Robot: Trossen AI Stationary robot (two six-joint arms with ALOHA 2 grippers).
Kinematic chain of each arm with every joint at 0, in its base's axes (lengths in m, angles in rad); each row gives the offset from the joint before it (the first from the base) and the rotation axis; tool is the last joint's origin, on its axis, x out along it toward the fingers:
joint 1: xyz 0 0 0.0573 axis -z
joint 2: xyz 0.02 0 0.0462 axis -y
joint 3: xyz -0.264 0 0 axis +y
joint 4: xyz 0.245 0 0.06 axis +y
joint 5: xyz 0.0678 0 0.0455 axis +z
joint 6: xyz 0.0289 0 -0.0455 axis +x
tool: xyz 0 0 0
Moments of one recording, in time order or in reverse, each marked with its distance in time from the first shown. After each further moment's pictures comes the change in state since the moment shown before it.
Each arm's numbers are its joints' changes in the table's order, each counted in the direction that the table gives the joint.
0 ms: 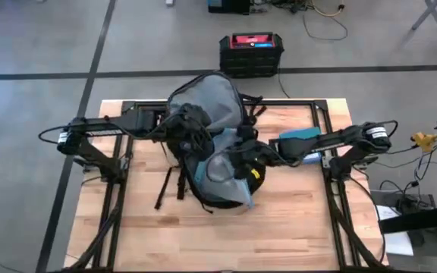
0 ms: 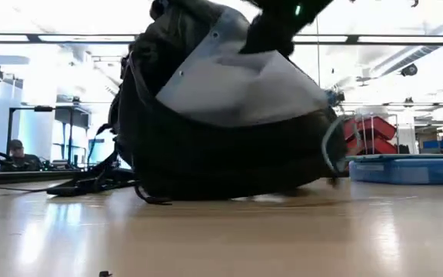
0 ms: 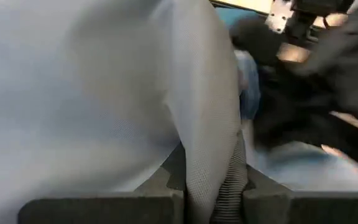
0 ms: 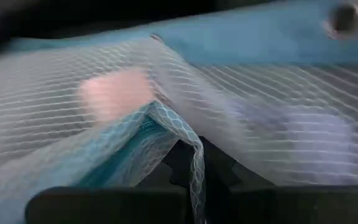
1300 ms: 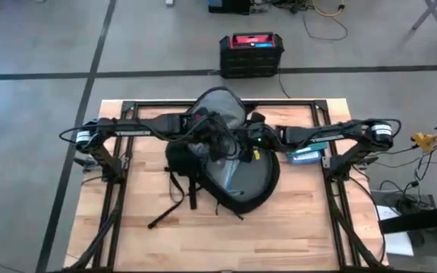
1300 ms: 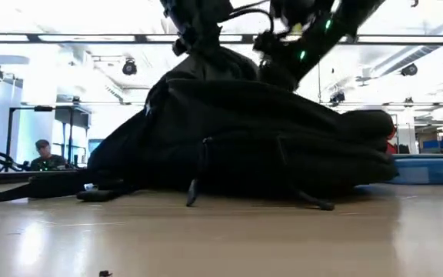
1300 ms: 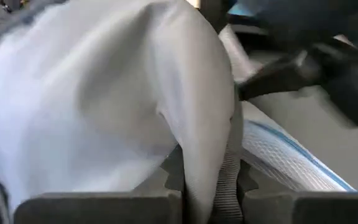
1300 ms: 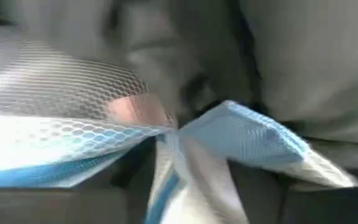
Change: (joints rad) left arm -0.097 -0.184 0.046 -0.103 0.002 0.117; right arm 0.159 0.082 0.136 0.034 0.080 0.195
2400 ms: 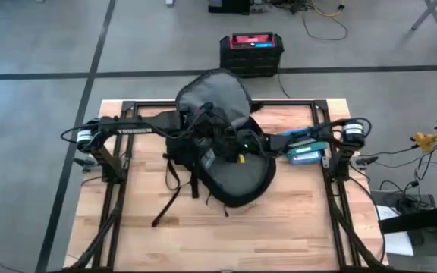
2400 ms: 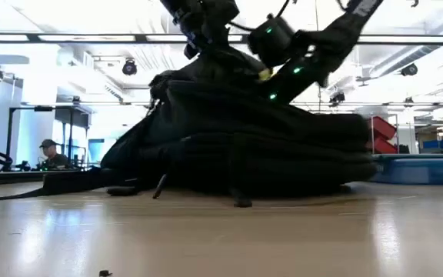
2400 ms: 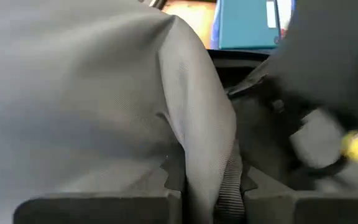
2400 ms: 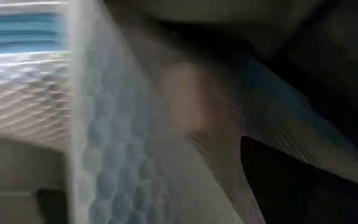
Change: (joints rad) left arm -0.010 0.001 0.037 -0.172 -0.074 0.115; right arm 0.074 -0.335 0.012 -0.477 -0.148 -0.051
